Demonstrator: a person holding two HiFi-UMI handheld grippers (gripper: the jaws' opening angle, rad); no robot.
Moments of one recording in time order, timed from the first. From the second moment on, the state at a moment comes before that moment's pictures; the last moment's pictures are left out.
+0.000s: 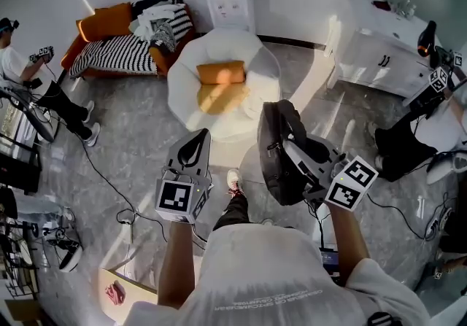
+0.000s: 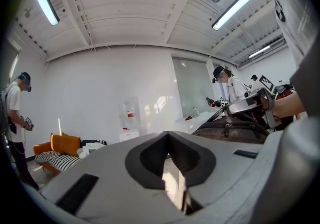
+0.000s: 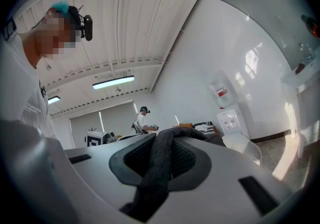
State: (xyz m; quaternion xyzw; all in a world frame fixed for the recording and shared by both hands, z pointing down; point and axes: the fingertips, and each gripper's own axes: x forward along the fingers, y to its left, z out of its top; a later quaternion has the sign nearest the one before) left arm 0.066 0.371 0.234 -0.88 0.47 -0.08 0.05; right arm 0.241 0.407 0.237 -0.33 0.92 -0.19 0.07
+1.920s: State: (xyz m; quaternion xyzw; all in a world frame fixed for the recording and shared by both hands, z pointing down) left arm -0.039 0.059 0.285 -0.88 0.46 -0.09 -0.02; right arm 0.144 0.095 0.256 -0.39 0.89 -0.22 0.07
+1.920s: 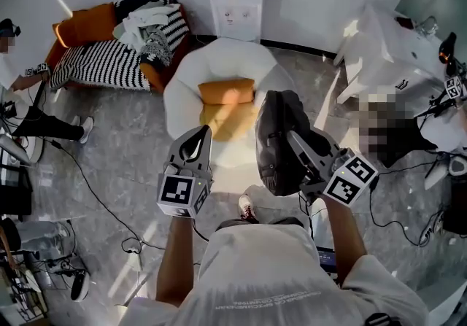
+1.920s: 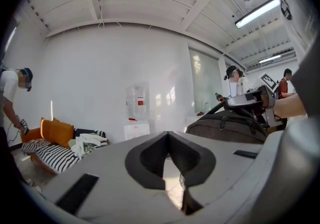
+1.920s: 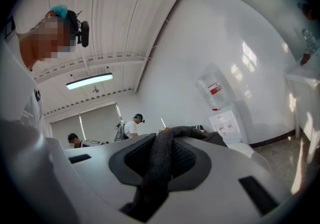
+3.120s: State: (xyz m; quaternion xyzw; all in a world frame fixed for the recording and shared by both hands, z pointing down) left arm -0.027 -0.071 0.341 -0.84 0.52 -0.12 -0.07; right arm 0.153 -0.060 0.325 -0.40 0.87 -0.28 0.07
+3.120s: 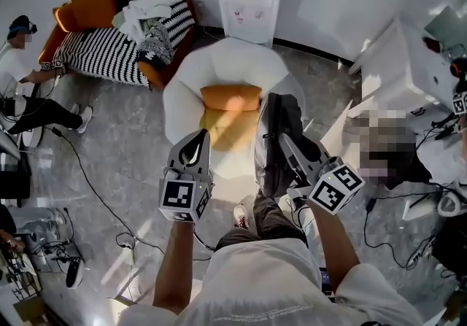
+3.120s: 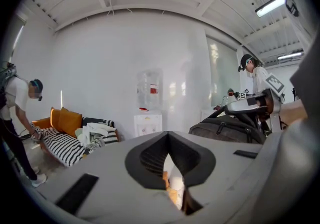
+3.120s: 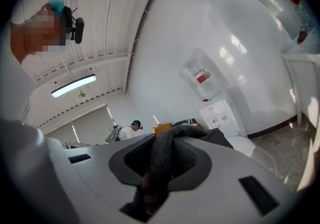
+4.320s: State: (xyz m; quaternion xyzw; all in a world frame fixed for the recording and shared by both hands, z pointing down) left arm -0.050 -0.195 0.409 -0.82 0.54 -0.13 -0.13; right arm 0.133 -0.156 0.437 -0.45 0.83 -0.33 0.05
